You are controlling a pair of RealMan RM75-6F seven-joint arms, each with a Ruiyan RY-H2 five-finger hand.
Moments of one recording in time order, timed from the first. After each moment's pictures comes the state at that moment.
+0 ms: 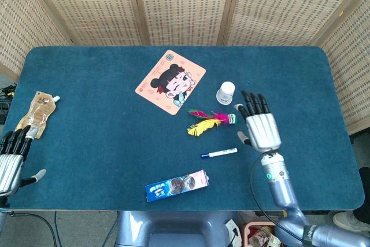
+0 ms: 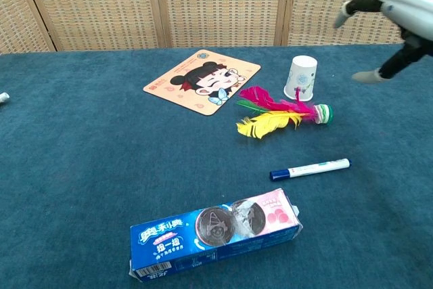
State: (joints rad) left arm -0.10 -1.15 -0.03 -1.59 1.51 1.49 0.11; right arm 0.52 -1.50 0.31 -1.69 -1.23 1.25 -0.62
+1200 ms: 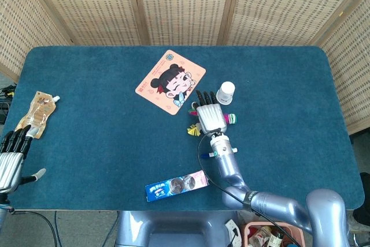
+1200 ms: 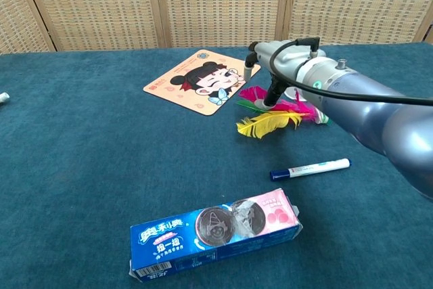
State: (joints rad) left arm -0.11 -1.16 -0.04 -1.56 1.48 1.44 0.07; right arm 0.89 -1.85 0.40 -1.29 -0.83 1.05 -0.79
